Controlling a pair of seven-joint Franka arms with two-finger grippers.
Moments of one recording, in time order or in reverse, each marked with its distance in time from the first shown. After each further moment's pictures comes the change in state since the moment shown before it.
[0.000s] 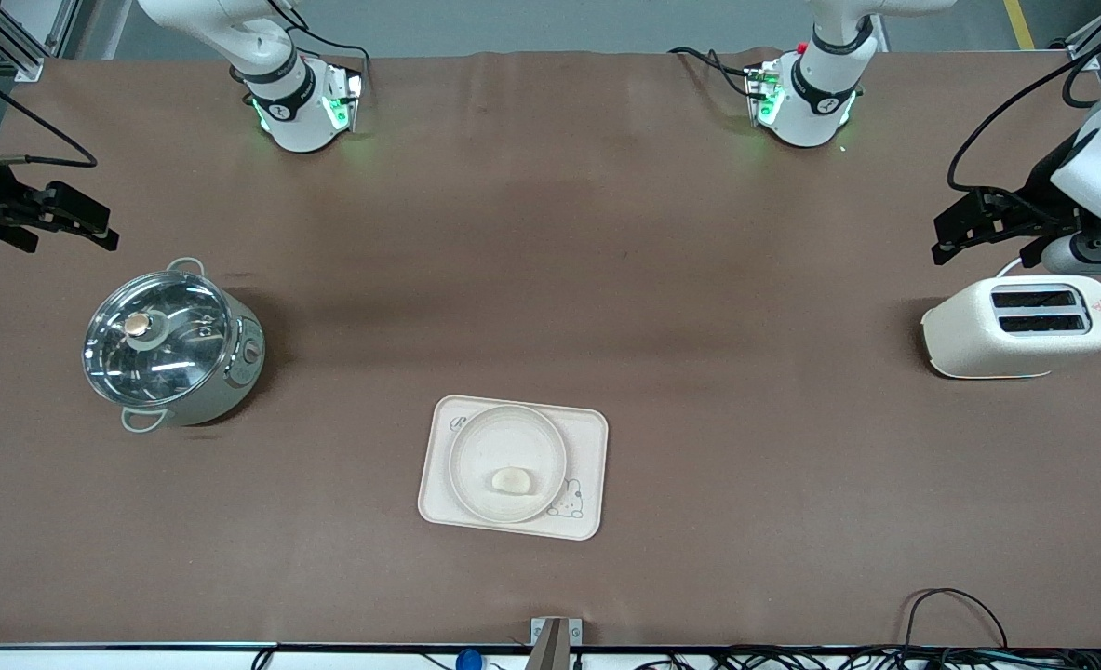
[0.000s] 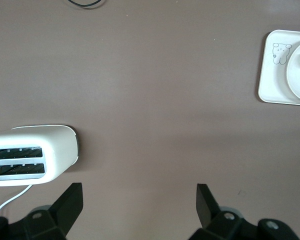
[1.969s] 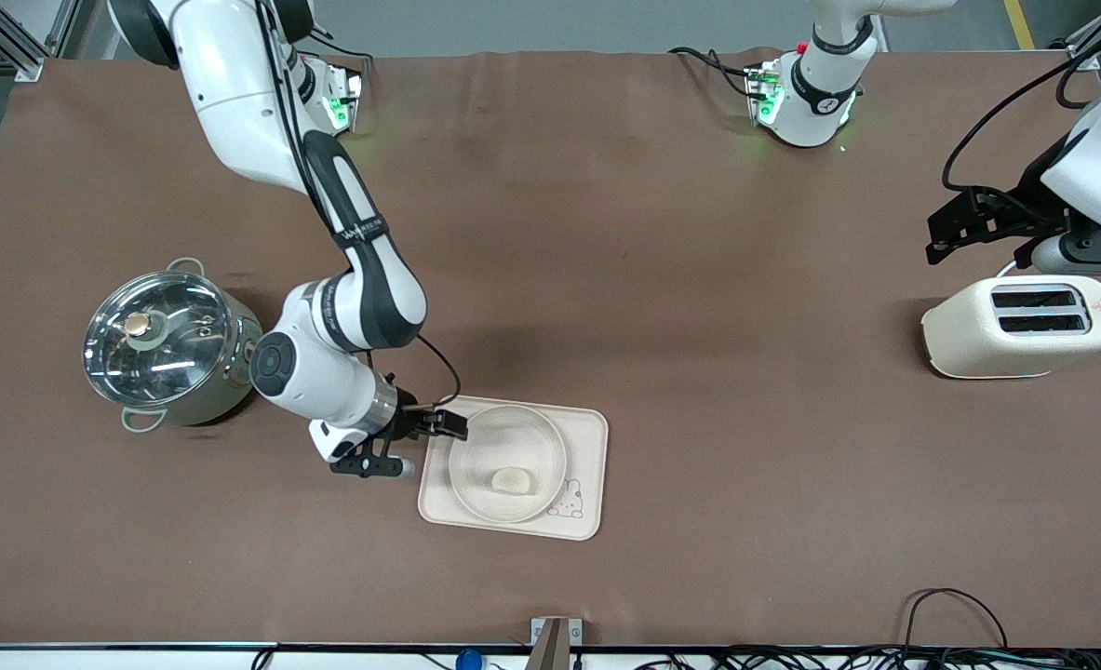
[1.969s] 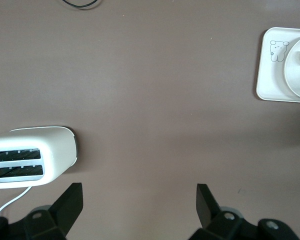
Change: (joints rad) left arm -0.008 0.003 -0.003 0.002 0.000 0.000 0.007; right arm 0.337 0.833 0.015 0.178 0.637 0.823 0.107
